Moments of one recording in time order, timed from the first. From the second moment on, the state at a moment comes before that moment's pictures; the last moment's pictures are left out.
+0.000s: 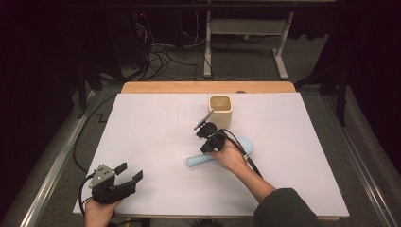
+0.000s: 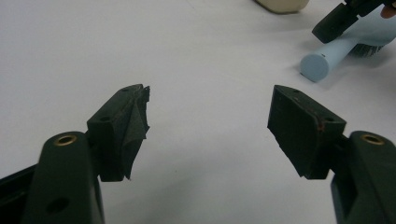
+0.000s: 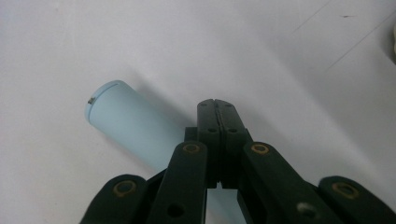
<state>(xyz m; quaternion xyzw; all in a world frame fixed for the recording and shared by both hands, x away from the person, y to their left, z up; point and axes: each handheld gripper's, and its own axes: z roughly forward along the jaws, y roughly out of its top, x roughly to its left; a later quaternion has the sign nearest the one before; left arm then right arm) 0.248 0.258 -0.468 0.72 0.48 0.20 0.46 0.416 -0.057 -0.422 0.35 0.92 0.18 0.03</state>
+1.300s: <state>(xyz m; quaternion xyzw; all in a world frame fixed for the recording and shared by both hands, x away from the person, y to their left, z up) 0.248 0.258 -0.468 0.72 0.48 0.20 0.46 0.387 -0.076 -0.421 0.32 0.93 0.18 0.02</state>
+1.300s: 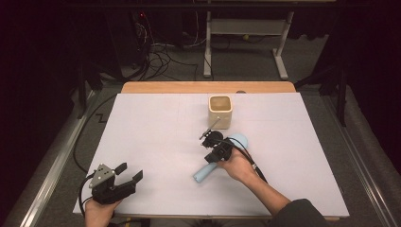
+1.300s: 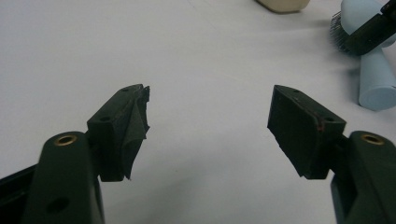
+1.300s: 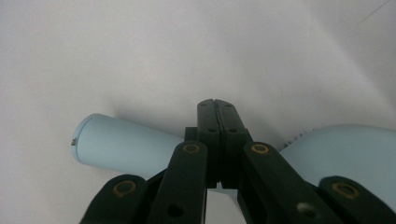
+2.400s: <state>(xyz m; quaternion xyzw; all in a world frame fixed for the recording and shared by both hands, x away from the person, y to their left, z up) 0.248 0.258 -0.469 0.72 0.48 0.20 0.46 0.369 -0.097 -0.421 0.31 0.93 0.18 0.02</state>
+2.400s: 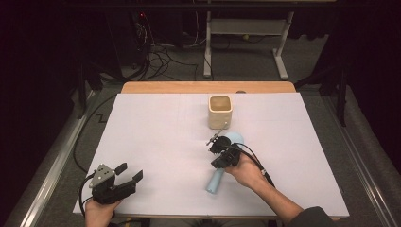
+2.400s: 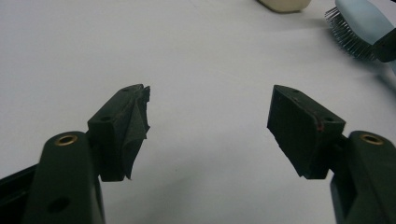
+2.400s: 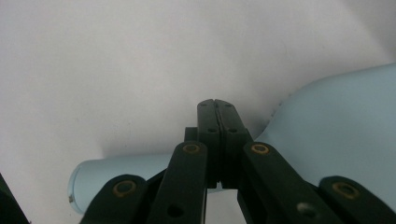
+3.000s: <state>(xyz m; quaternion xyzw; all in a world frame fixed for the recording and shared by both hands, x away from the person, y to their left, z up) 0.248 0.258 -0.469 0.72 0.49 0.20 0.46 0.361 -0.107 -0.420 0.31 0.93 0.18 0.02</state>
